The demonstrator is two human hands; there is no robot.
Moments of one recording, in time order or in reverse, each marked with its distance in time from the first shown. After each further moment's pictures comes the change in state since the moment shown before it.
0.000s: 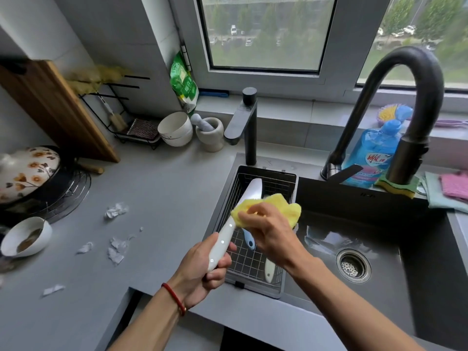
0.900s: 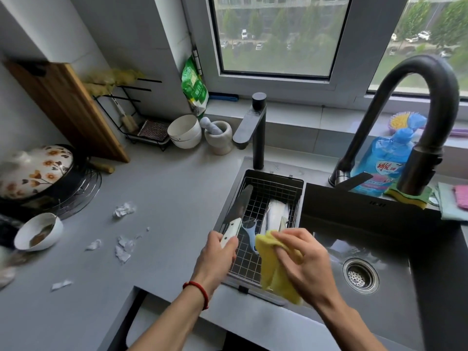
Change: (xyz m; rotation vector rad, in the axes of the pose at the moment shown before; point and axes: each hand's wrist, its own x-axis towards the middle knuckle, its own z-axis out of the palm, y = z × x) left_hand 0.015 0.000 0.027 0.692 0.462 0.189; right_hand -0.058 -0.003 -0.019 0.347 0.237 0.256
